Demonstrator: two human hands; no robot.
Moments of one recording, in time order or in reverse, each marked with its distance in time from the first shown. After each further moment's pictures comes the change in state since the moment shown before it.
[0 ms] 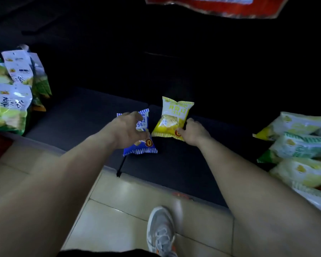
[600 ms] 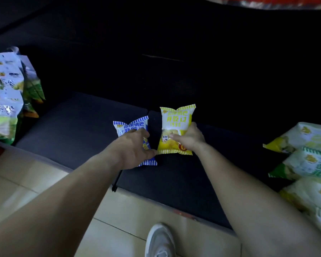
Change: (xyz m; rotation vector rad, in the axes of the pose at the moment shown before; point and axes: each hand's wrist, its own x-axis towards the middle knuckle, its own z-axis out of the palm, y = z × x) left_hand 0.020 0.017 0.023 -0.041 -0.103 -0.032; right_hand 0.061 0.003 0.026 0.368 0.070 0.076
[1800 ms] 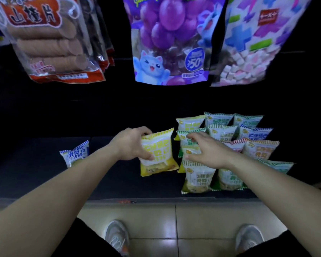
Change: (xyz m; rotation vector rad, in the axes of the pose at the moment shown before) left_hand -0.104 0.238 0.032 0.194 0.065 0.534; right_hand -0.296 0.141 -0.309 -0.412 0.040 -0.310
